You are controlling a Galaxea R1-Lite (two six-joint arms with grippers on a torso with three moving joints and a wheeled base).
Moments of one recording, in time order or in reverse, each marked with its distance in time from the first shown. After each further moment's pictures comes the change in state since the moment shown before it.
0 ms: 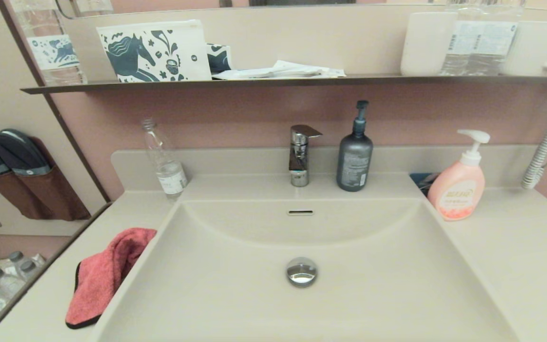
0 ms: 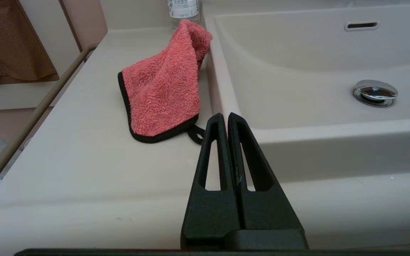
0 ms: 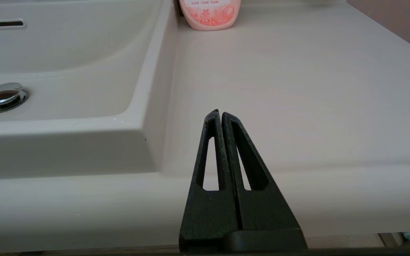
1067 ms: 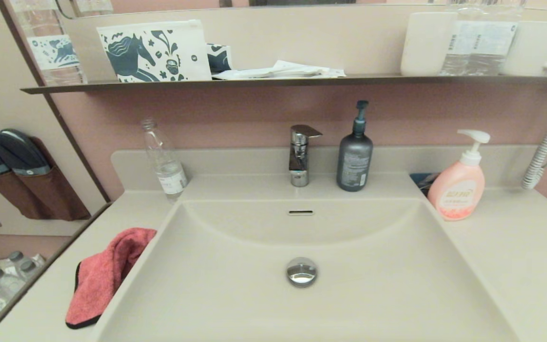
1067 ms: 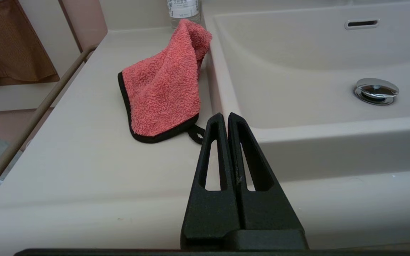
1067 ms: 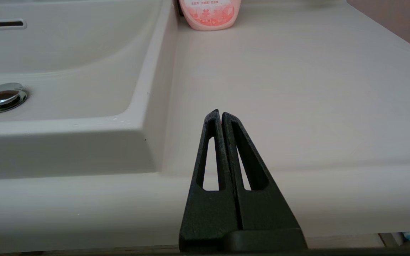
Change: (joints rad) left arm 0.000 0.000 0.000 0.001 -0.001 0.010; right arm 0.000 0.000 0.000 0.000 0.000 0.000
